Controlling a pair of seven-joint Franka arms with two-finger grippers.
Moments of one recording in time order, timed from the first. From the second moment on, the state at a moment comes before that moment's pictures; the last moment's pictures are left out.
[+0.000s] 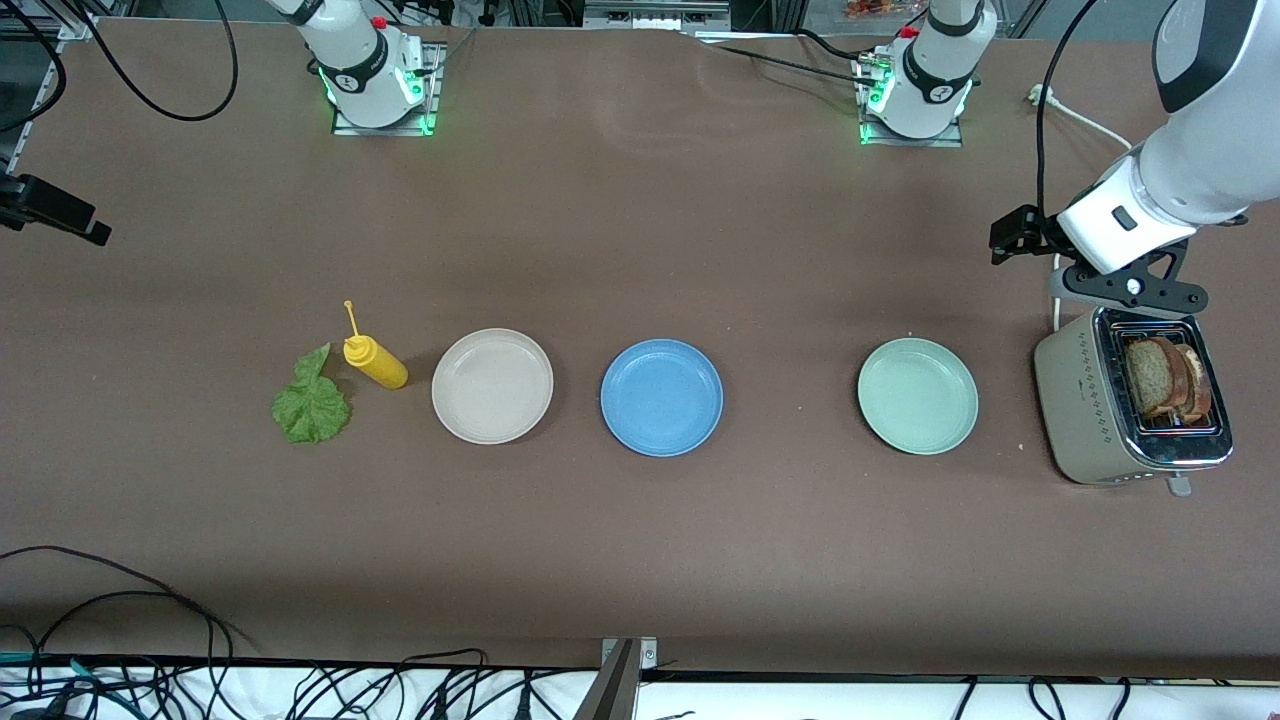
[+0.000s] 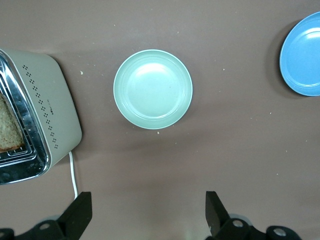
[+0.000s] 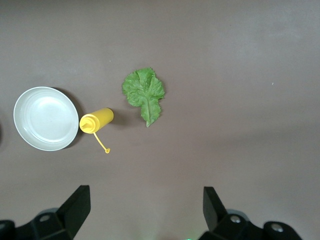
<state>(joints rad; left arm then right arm) -0.01 0.05 -0.12 -1.67 0.00 1.57 0.05 0.05 0.03 -0.18 -1.53 0.02 1.51 0.06</state>
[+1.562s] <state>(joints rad) 0.26 0.34 -0.06 -1.58 0.04 1.86 0.34 0.05 0.03 -0.18 -1.53 0.02 1.51 0.06</state>
